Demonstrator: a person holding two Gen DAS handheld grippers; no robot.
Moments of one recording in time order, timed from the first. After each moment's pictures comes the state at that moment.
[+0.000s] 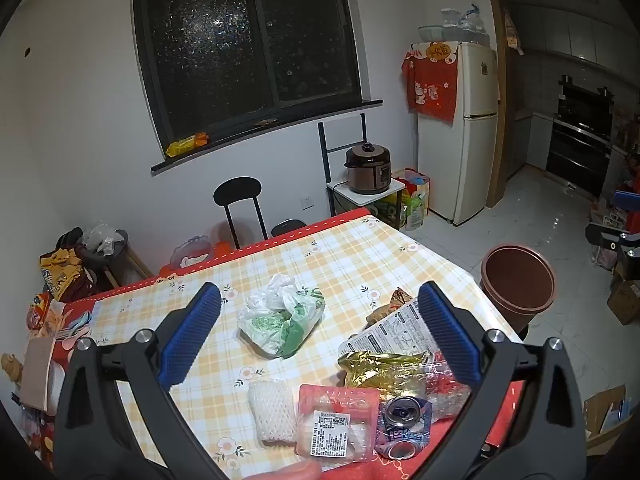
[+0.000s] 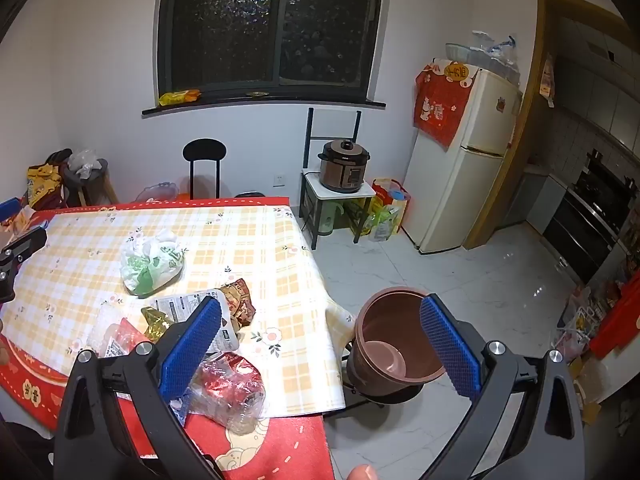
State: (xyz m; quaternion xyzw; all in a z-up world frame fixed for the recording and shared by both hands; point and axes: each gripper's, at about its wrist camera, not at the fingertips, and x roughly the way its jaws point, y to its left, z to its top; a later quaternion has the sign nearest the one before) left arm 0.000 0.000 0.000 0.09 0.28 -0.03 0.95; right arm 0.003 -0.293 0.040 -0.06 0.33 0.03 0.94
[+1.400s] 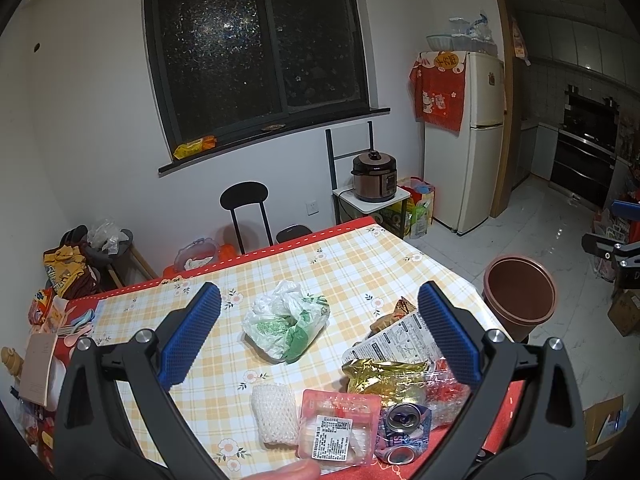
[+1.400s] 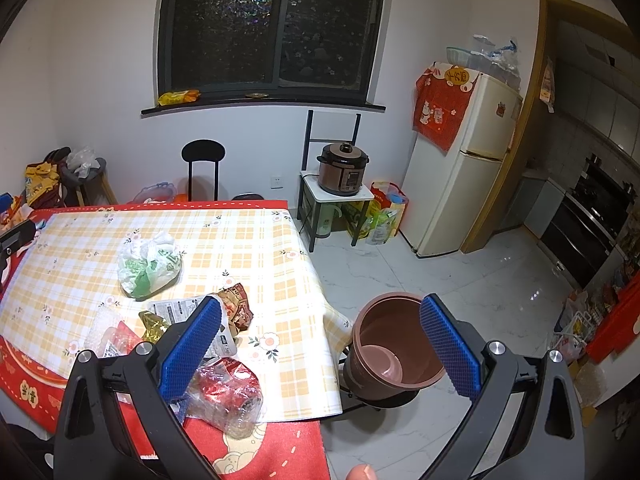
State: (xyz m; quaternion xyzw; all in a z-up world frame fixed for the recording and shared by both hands) left arm 0.000 0.009 0.026 0.08 0.27 -0.02 0.96; right arm 0.006 -0.291 0.046 -0.06 0.33 0.02 0.94
